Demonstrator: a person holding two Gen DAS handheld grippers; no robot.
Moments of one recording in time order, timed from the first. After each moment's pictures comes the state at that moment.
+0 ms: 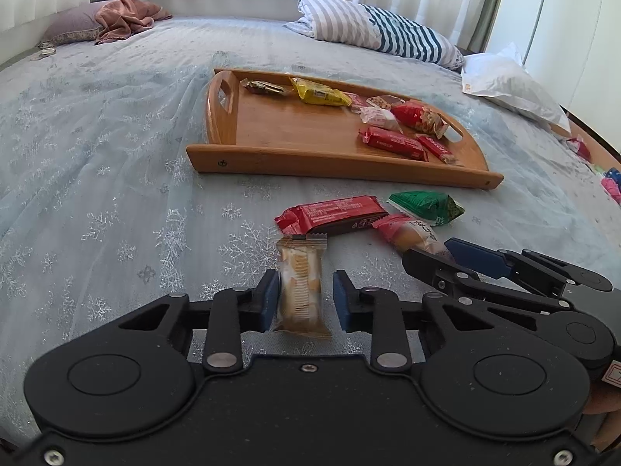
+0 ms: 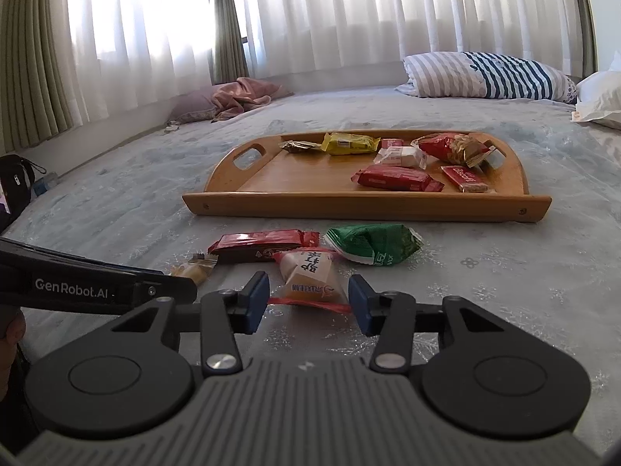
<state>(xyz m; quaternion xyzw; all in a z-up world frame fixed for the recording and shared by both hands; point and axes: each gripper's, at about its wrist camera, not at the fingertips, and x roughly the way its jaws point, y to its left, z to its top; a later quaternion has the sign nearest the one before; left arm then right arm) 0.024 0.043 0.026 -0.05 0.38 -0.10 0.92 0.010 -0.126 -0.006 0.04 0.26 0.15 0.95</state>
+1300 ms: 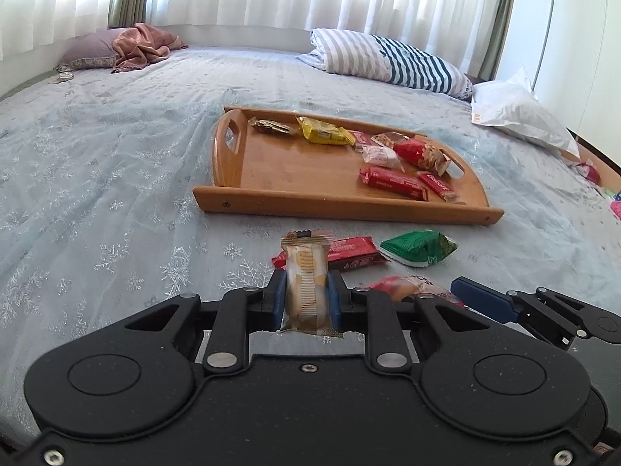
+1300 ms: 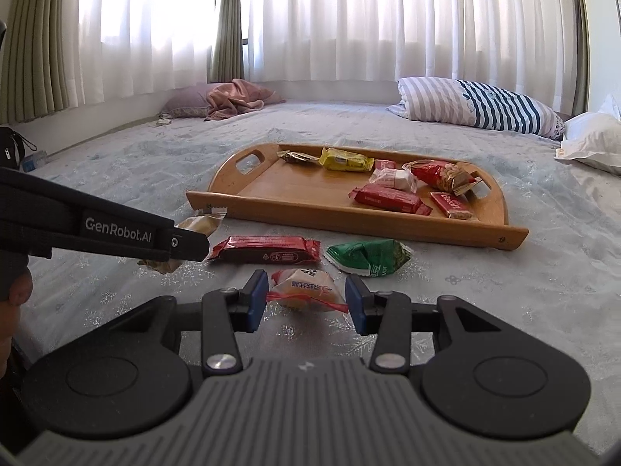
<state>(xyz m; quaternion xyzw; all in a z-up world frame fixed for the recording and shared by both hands) 0.018 0.032 0.047 -0.06 0.33 -0.07 0.94 -0.015 -0.108 0.010 -0.02 0.24 0.12 0.96</state>
